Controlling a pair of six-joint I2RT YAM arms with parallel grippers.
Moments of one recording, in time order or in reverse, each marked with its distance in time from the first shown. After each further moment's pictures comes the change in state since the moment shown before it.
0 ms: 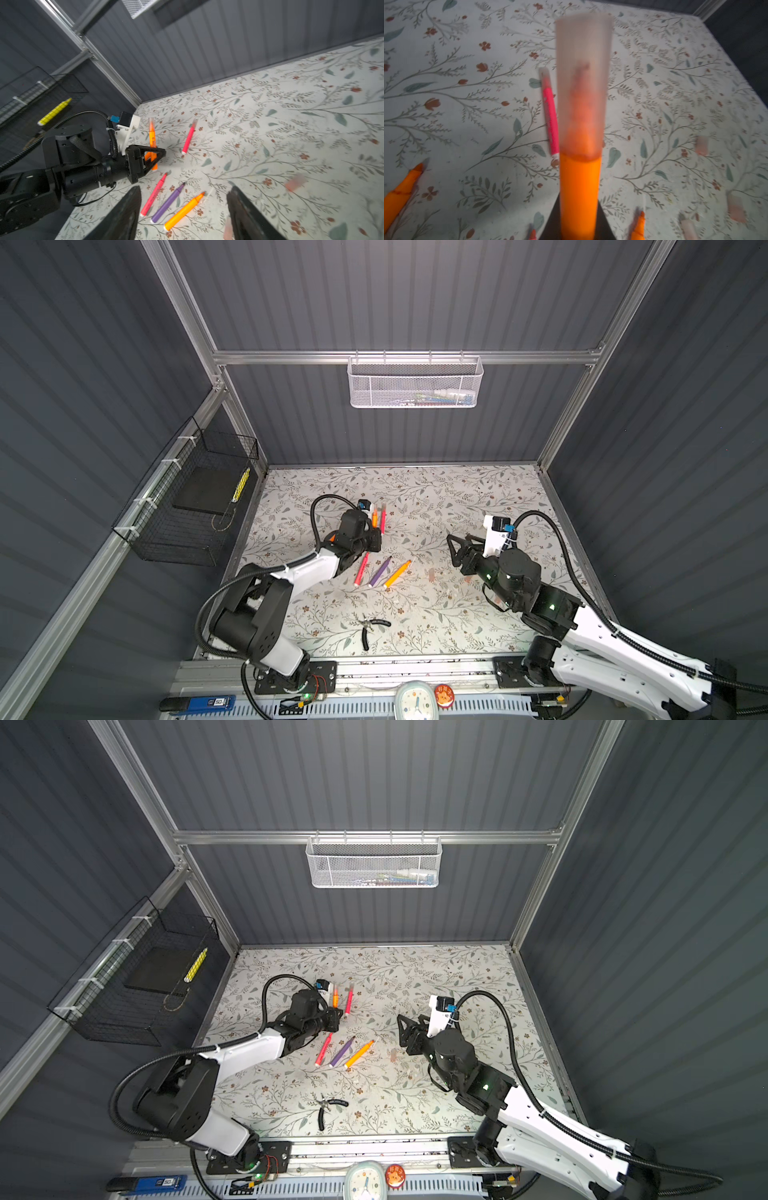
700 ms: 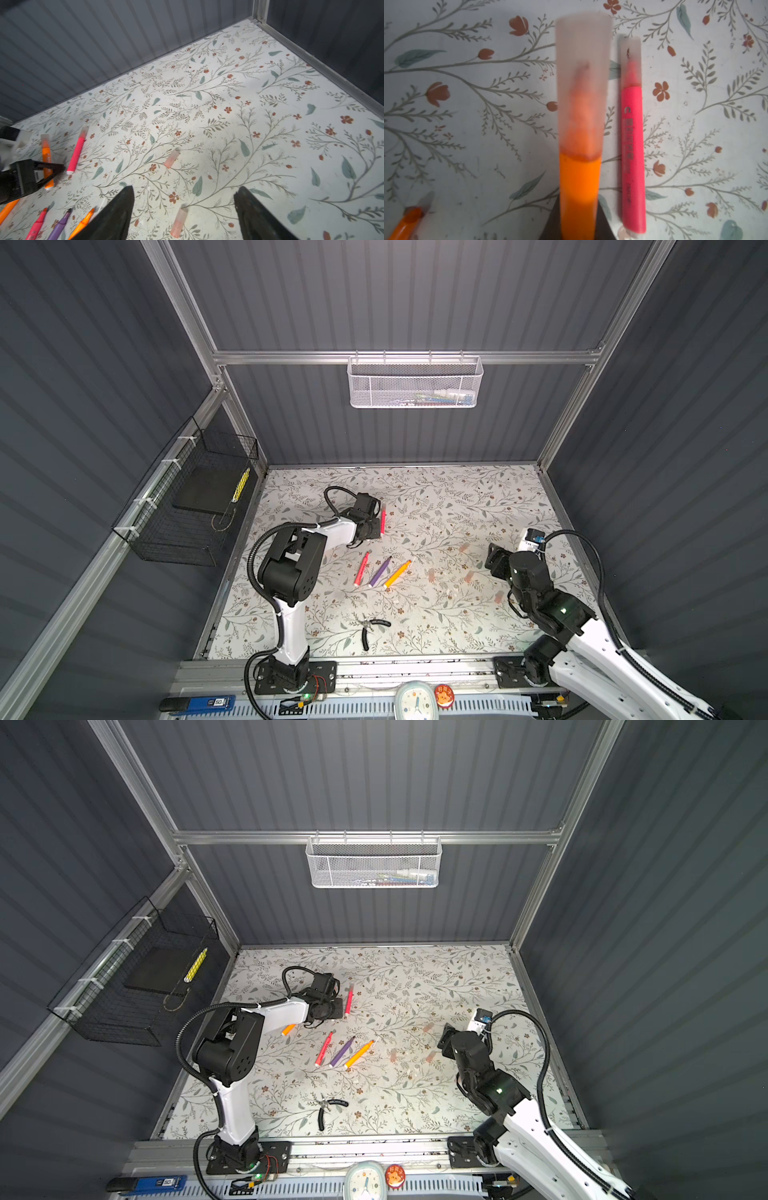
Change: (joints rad) left arm 0.064 0.385 0.388 -0.291 -0.114 -0.025; right arm -0.314 -0.100 -0.118 -0.279 0.135 0.023
